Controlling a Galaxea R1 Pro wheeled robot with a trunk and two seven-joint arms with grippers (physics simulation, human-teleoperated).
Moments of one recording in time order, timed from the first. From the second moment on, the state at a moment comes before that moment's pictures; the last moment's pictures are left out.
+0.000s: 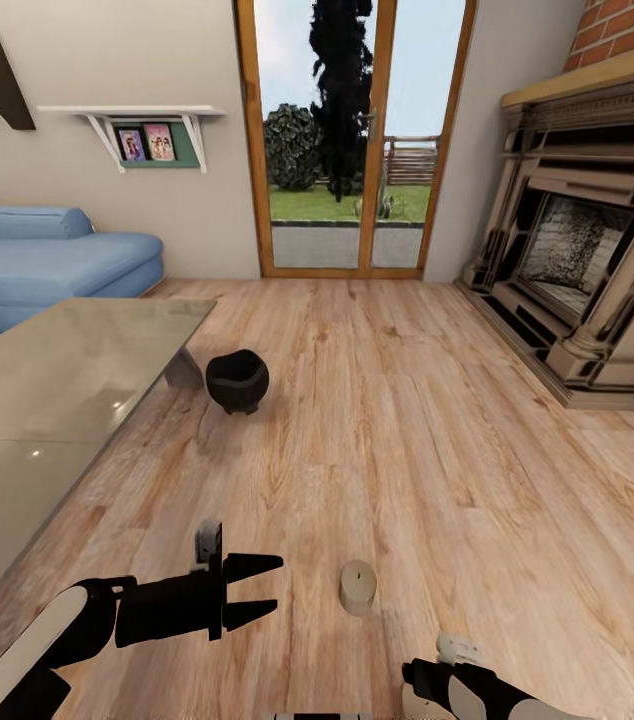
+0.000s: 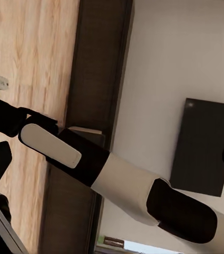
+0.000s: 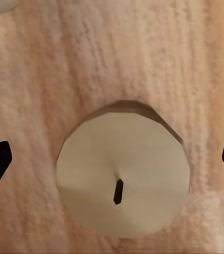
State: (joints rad) left arm -0.23 0.36 -0.33 -1.61 1.96 1.00 0.15; right arm -0.60 0.00 0.82 -0.05 -1.04 0.10 0.00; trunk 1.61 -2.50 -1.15
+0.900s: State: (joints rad) left arm -0.23 0.36 -0.33 -1.61 1.96 1.00 0.15; right arm -0.60 0.00 0.82 -0.05 -1.04 0.09 0.00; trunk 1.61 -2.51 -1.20
